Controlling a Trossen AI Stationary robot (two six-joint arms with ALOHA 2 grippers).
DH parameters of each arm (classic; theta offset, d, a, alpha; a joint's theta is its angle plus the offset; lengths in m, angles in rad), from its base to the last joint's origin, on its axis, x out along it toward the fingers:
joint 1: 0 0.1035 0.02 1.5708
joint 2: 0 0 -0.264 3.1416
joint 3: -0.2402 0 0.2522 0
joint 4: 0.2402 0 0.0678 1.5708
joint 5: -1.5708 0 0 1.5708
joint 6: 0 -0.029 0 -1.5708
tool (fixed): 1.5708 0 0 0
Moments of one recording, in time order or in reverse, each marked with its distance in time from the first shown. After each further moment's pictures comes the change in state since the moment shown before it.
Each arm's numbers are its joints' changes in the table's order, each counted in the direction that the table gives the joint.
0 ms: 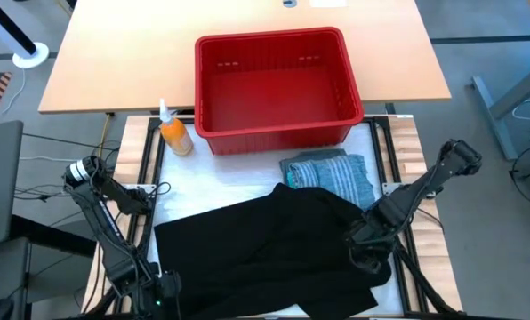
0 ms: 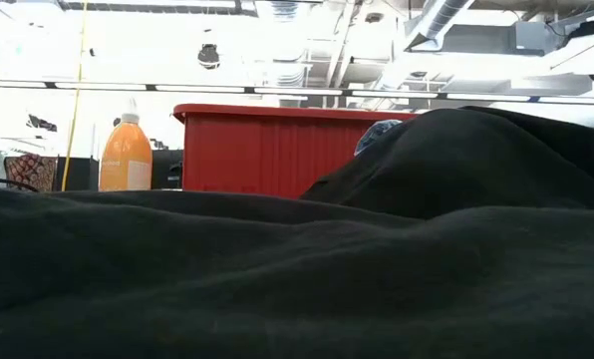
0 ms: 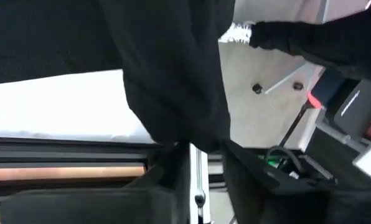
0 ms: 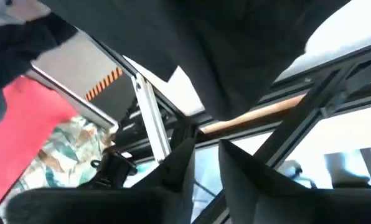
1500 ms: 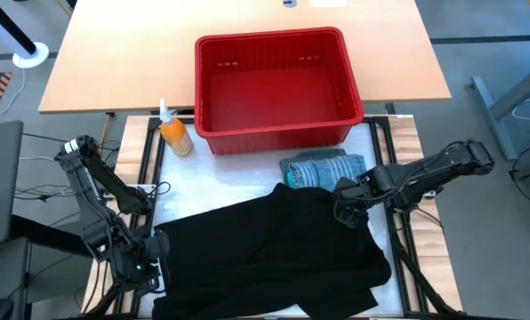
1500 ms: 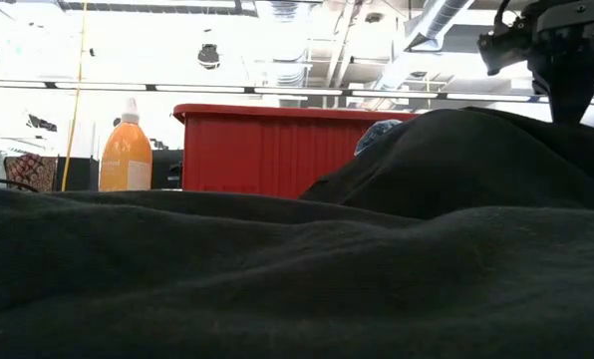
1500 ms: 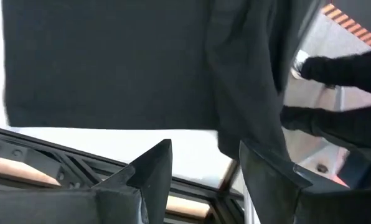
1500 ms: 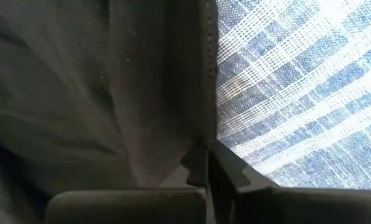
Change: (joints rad) left arm 0.028 0.287 0.000 0.355 0.342 0.012; right arm -0.338 0.136 0.229 -0.101 -0.562 0.422
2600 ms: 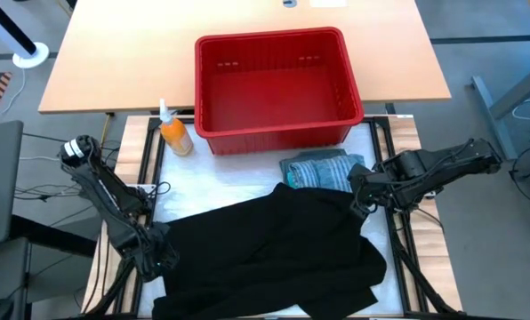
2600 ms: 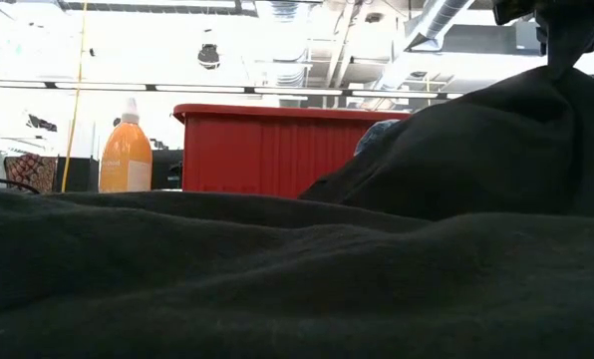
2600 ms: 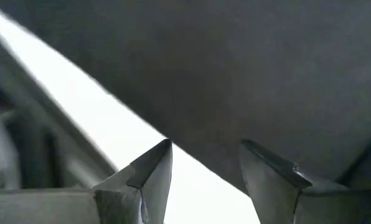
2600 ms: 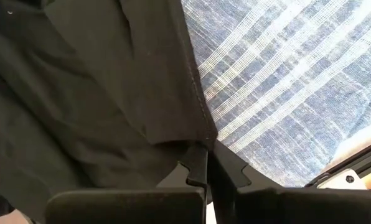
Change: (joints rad) left arm -0.001 -0.002 0.547 -0.399 -0.098 0.710; right arm 0.006 0.137 -0.152 0.129 -0.039 -0.039
